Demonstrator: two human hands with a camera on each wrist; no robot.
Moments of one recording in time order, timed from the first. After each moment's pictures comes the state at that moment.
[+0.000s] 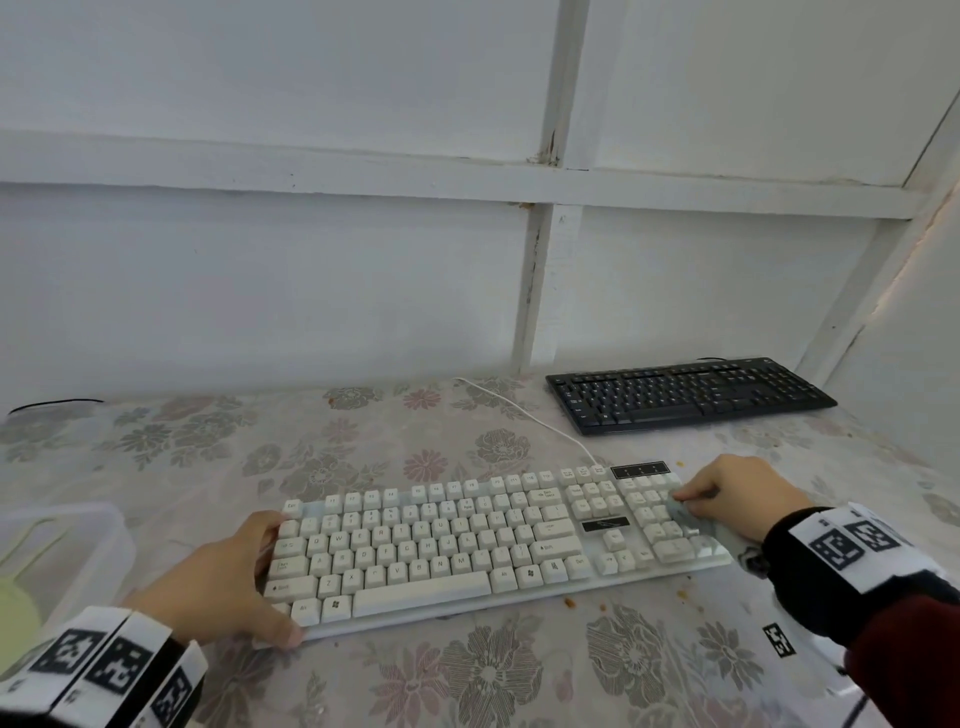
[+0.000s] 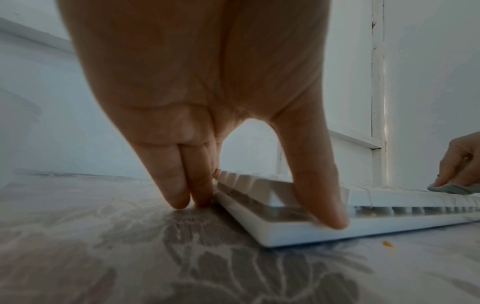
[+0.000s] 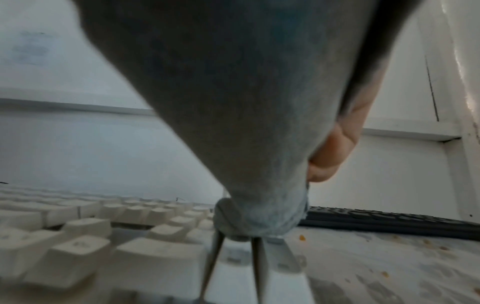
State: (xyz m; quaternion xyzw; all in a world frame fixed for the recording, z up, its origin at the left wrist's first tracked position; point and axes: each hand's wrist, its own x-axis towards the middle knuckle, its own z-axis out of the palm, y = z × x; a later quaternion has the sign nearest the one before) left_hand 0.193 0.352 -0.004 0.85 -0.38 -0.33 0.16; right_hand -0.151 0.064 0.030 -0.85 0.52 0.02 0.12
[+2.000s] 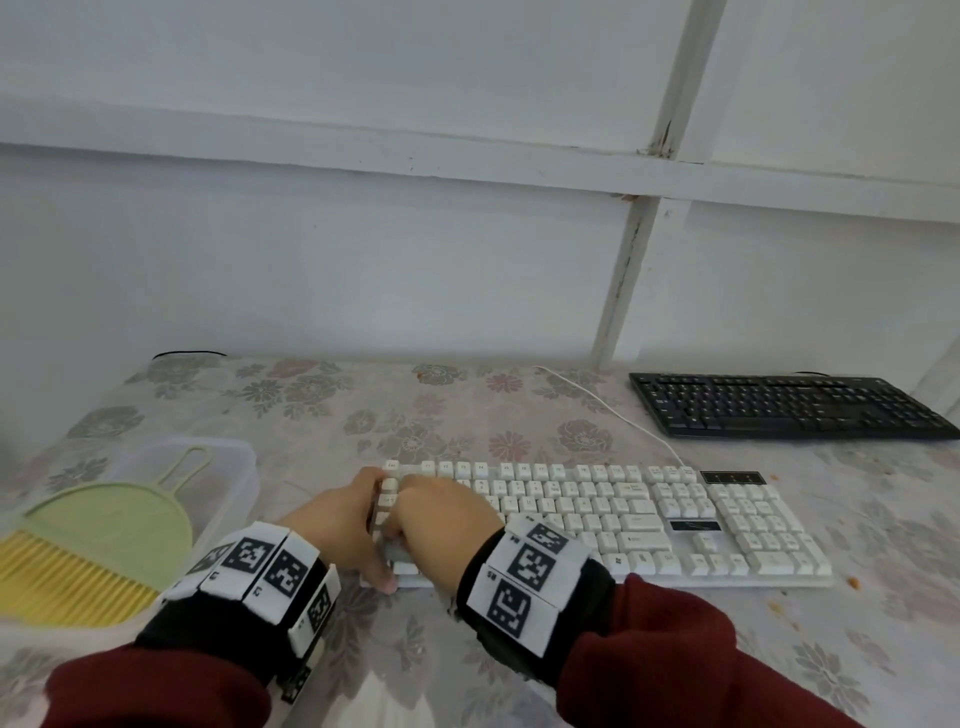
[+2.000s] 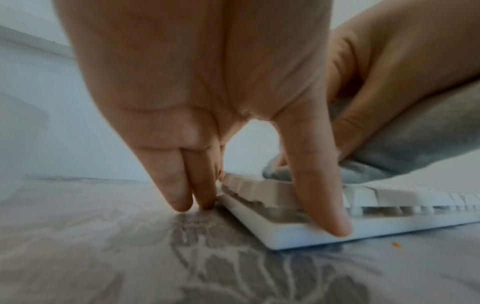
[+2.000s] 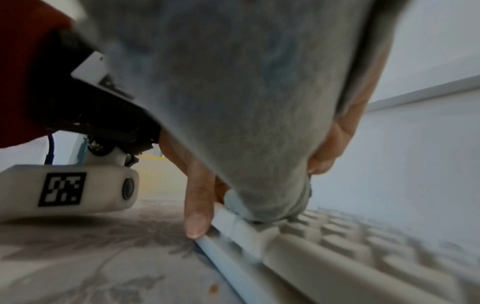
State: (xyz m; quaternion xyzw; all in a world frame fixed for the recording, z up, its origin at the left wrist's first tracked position) left_hand 0.200 0.349 -0.018 0.85 -0.41 -0.31 0.13; right_hand 0.089 0.269 0.009 -0.99 0.11 0.04 0.11
